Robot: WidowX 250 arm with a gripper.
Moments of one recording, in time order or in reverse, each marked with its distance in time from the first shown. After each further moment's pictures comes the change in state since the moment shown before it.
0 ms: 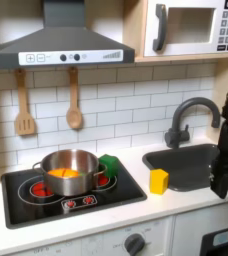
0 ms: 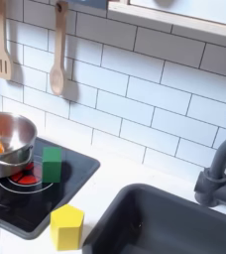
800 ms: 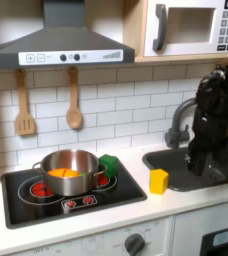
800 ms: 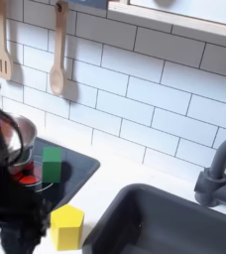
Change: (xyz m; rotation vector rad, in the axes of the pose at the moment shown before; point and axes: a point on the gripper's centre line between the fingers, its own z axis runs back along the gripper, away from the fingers) arm 0.055 0.008 0.008 -0.063 -0.102 0.129
